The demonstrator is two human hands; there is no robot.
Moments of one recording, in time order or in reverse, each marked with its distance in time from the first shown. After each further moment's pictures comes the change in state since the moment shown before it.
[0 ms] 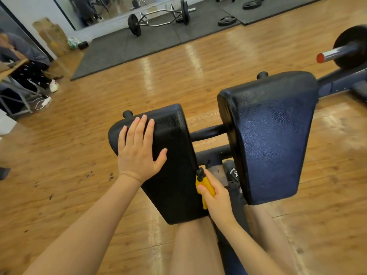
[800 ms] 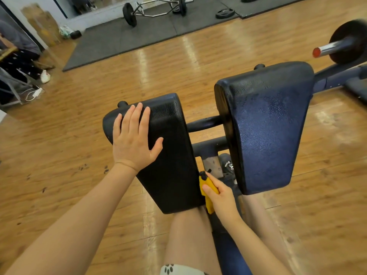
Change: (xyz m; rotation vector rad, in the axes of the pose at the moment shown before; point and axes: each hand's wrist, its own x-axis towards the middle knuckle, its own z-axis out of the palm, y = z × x) left_hand -0.001 0.001 0.000 -0.002 -0.003 -0.008; right_hand -0.015 0.020 -0.018 0.070 0.000 0.162
